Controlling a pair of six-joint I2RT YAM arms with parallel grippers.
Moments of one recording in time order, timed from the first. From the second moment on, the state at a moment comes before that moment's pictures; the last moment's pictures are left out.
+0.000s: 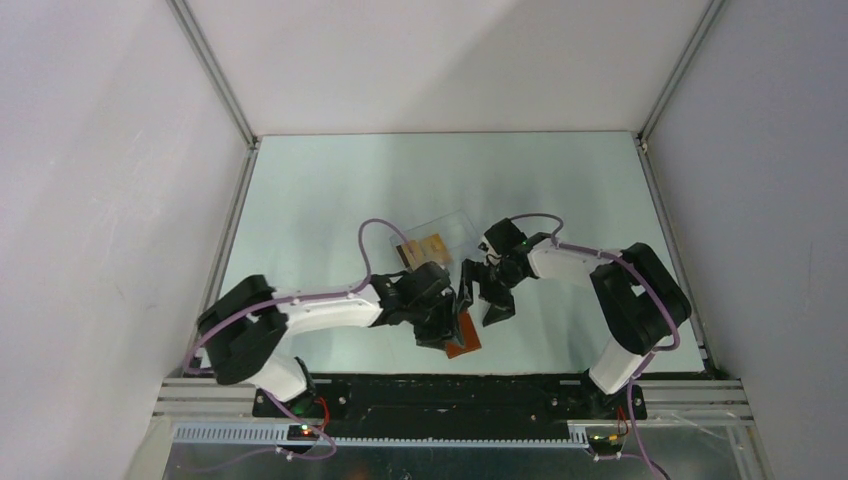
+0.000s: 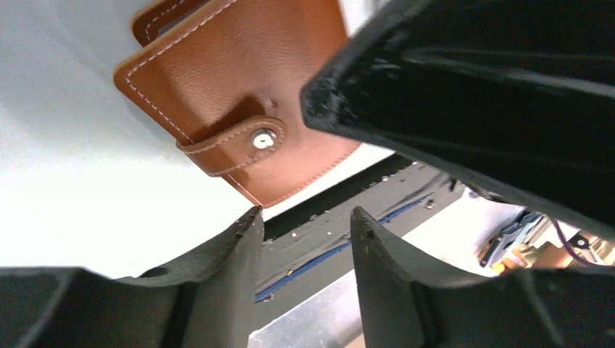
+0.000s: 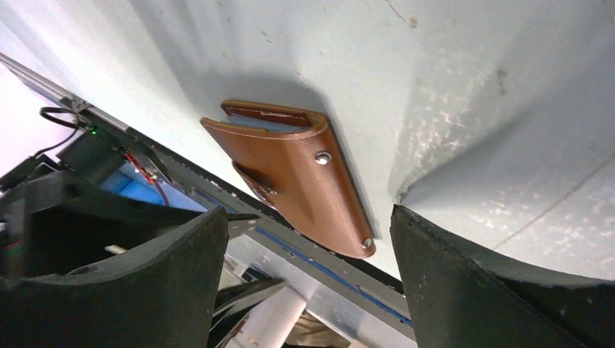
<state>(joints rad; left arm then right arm) -1.02 1.56 0.81 -0.32 0.26 -1.06 0.59 1.68 0.91 -0.49 -0.57 0.70</state>
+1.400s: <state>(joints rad) -0.14 0.81 0.03 0.60 -0.64 -0.09 0.09 0.81 0.08 0.38 0.20 0.13</state>
